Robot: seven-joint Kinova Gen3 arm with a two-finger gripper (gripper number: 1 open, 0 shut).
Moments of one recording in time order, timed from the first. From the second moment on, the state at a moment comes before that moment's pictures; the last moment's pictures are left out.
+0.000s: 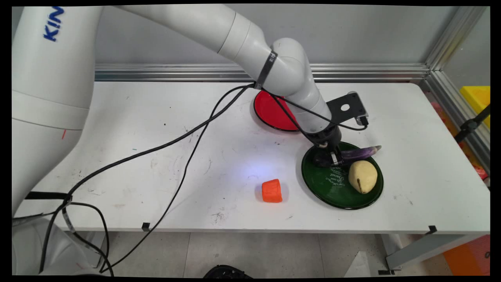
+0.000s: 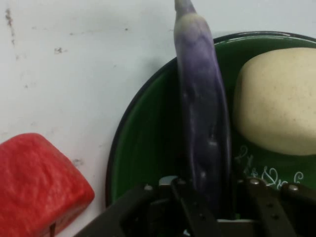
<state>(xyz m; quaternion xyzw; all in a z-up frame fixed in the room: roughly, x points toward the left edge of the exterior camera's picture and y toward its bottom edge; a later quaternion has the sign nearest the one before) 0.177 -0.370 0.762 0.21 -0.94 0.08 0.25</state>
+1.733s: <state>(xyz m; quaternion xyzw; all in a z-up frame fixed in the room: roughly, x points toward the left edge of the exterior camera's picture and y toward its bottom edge) 0.351 -0.322 0.859 0.17 -0.95 0.09 0.25</state>
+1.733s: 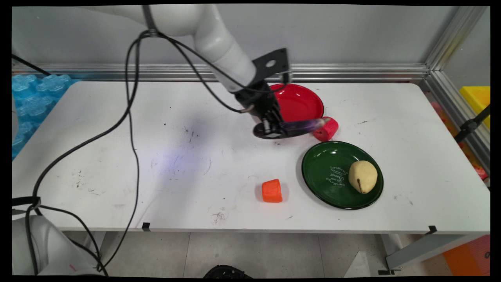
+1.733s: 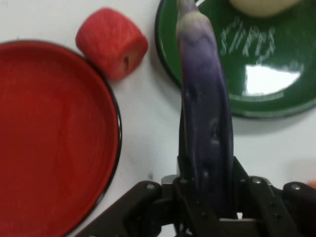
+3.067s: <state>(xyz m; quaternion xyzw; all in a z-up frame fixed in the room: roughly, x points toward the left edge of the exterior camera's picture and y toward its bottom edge) 0.405 -0.325 0.768 0.06 -0.97 0.04 0.23</state>
